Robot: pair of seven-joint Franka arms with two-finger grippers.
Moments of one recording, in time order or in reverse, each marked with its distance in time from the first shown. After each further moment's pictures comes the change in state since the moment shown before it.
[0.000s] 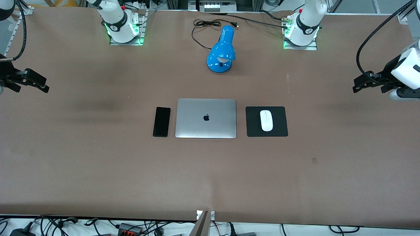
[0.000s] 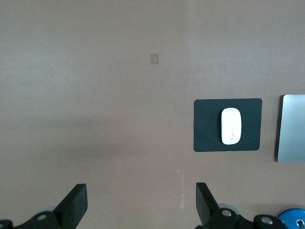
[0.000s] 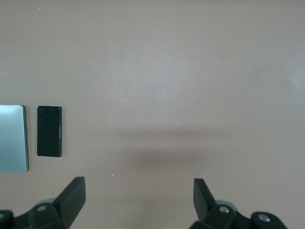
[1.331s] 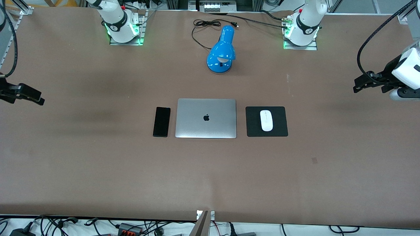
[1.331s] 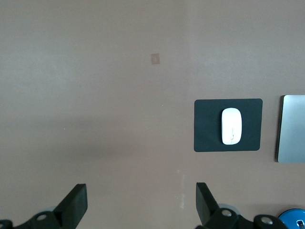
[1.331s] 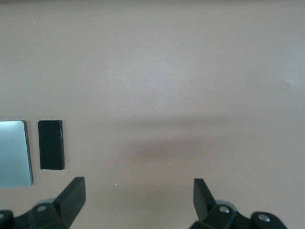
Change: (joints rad) left arm -0.003 0.000 0.004 0.000 0.000 0.000 0.000; right arm 0.003 0.129 0.001 0.161 0.002 -0.053 0.049
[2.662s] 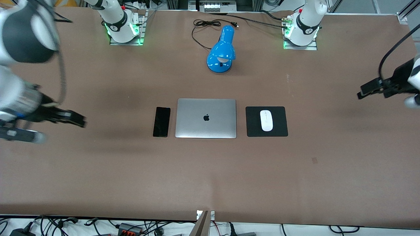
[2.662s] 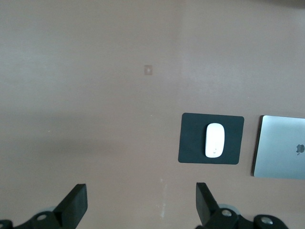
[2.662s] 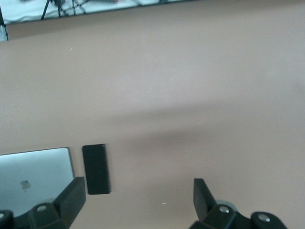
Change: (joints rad) left arm -0.093 0.022 0.155 0.047 -0.093 0.002 -0.027; right arm 0.168 0.281 -0.044 0.406 0.043 -0.117 0.217
